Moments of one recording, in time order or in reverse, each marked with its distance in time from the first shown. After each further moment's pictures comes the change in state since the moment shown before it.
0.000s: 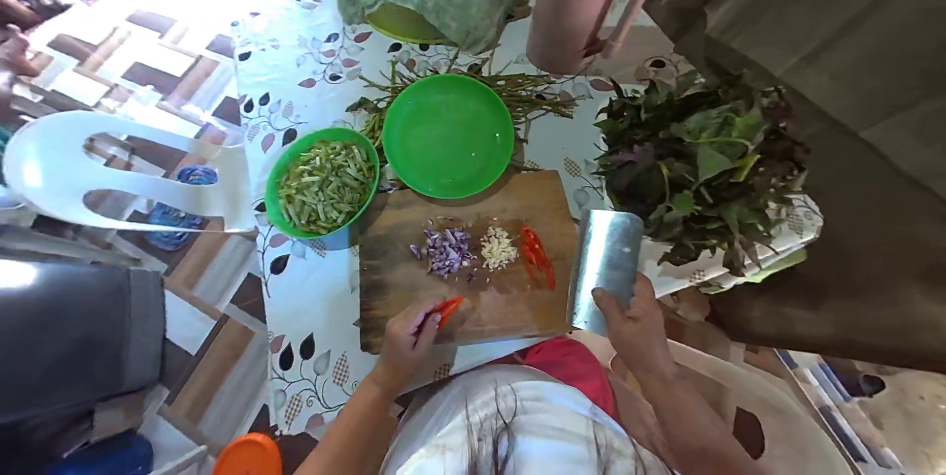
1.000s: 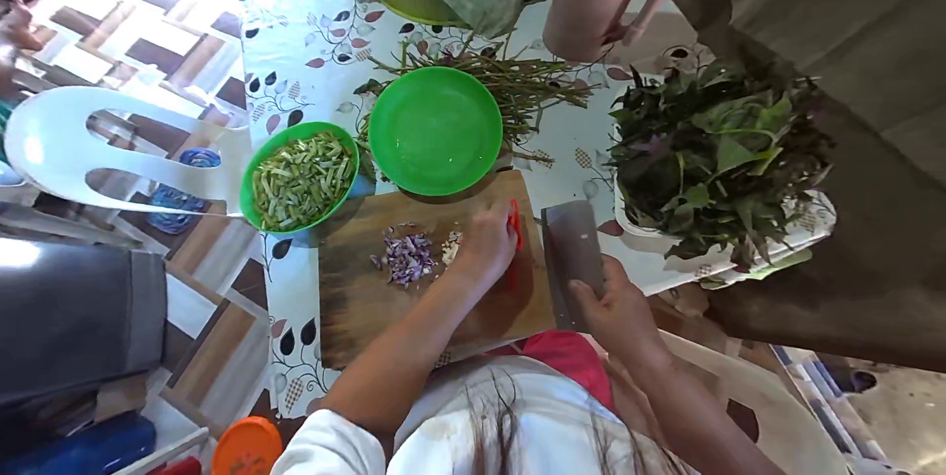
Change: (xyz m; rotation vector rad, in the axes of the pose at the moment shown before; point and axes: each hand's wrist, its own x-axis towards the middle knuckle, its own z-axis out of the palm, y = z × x) left_hand 0.148 0.074 0.057 0.245 -0.362 -0.398; right_hand -0.001 -0.058 0.008 -0.347 -0.263 0.059
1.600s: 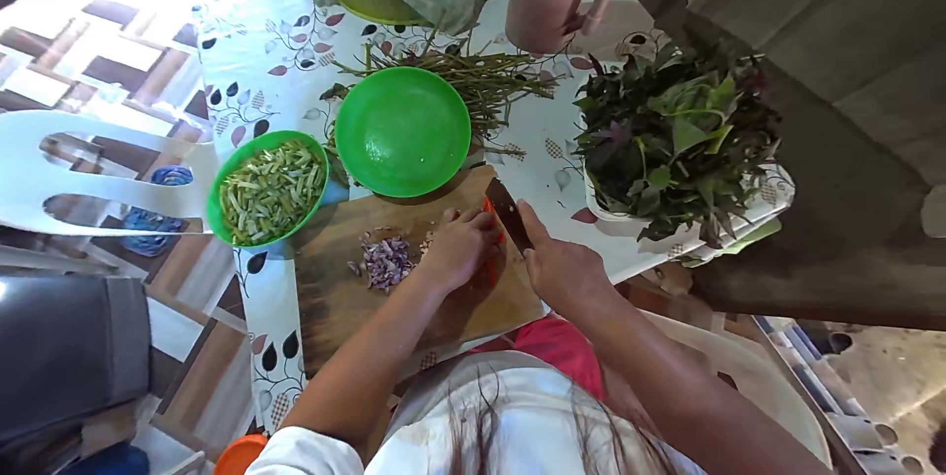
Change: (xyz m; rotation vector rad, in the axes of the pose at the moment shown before) left_hand 0.011 -0.043 0.012 0.427 -0.175 0.525; right_hand 0.032 -0.069 -0.007 -0.635 -0.359 0.015
